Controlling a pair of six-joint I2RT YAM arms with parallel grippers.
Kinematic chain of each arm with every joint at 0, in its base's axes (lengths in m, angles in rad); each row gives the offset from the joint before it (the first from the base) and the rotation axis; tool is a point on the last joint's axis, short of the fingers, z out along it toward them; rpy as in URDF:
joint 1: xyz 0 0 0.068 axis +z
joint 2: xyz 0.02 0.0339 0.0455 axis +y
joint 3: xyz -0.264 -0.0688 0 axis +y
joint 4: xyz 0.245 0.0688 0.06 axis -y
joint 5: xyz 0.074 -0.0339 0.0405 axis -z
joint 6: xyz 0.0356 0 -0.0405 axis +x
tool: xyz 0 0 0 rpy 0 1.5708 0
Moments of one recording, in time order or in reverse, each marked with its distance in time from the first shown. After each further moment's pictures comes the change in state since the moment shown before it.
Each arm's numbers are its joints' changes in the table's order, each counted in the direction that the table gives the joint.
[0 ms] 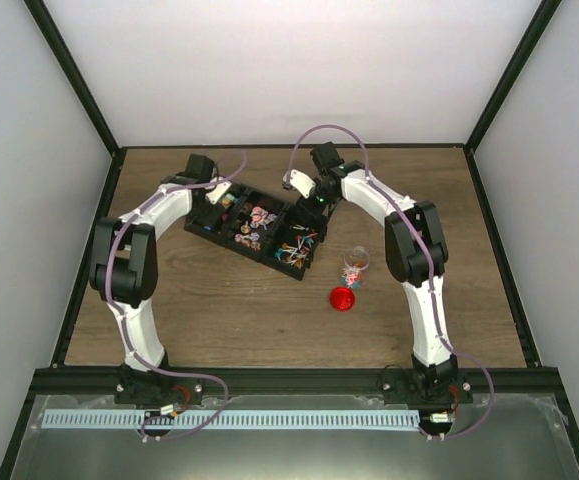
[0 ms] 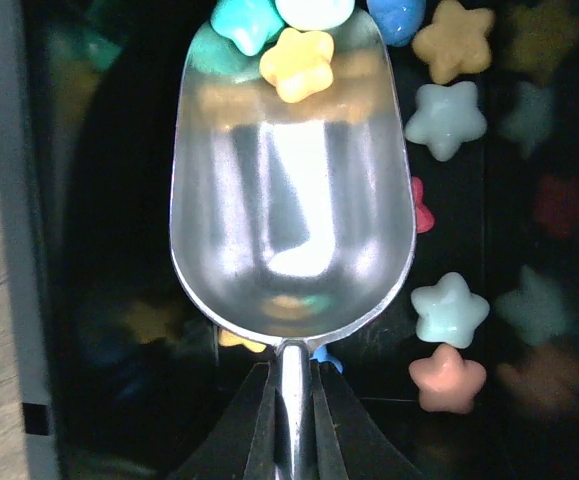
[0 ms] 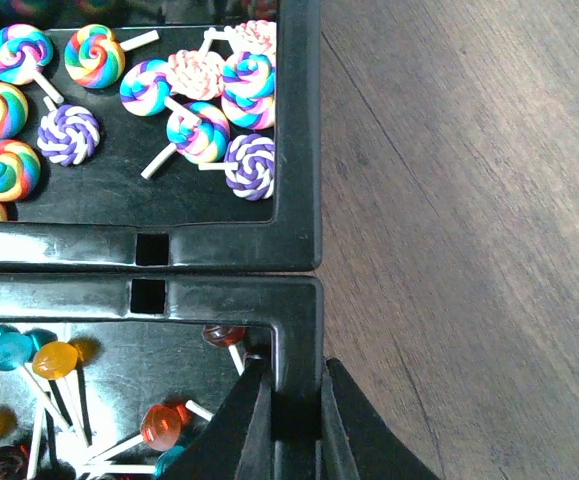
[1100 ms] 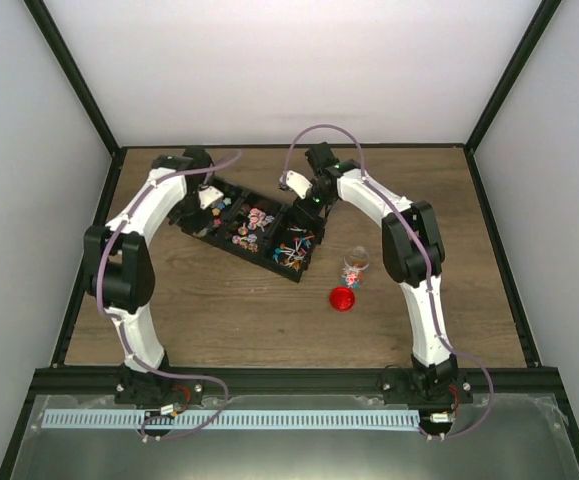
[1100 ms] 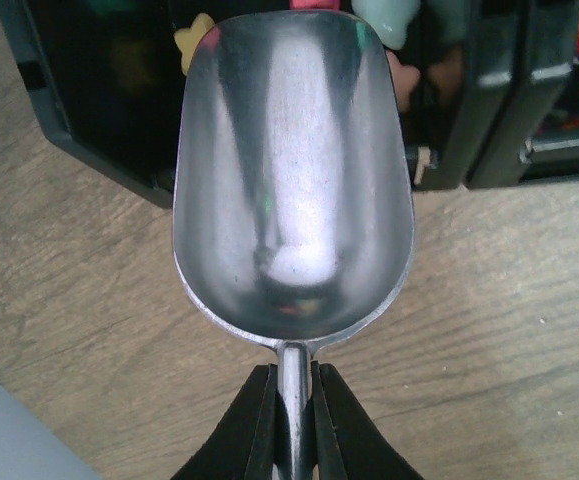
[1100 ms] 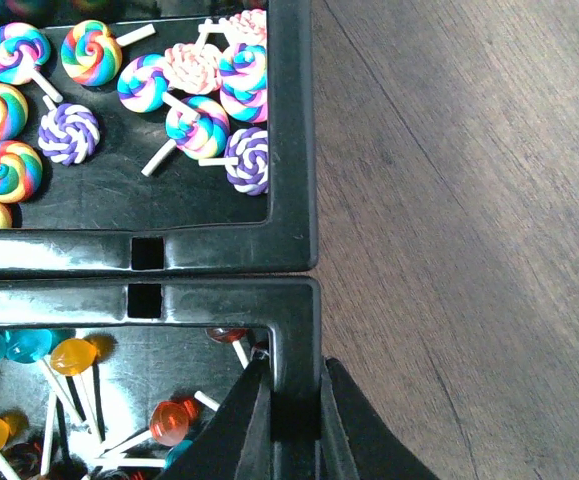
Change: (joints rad) left arm -0.006 -0.084 -0.167 -0.554 -0.076 0.043; right arm 0.019 0.015 -0.041 -0.055 0.026 0.049
